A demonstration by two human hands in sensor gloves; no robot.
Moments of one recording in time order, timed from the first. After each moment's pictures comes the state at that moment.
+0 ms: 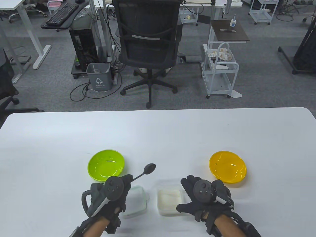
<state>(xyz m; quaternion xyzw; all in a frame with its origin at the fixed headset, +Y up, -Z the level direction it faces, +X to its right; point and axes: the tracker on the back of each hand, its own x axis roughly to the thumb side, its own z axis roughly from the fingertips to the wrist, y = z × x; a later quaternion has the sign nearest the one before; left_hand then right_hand) -0.186 -0.690 -0.311 0.02 -0.03 0.11 0.99 0.137 -0.745 -0.335 0.19 0.13 0.96 0.16</state>
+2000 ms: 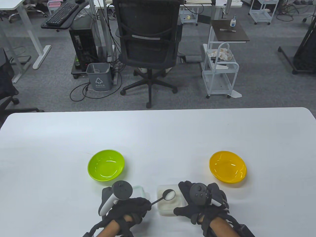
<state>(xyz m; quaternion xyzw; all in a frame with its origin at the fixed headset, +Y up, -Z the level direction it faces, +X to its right) -0.170 -0.763 -0.317 -0.29 -0.03 0.34 0.89 0.133 -0.765 -0.332 0.18 0.14 0.96 0.15</state>
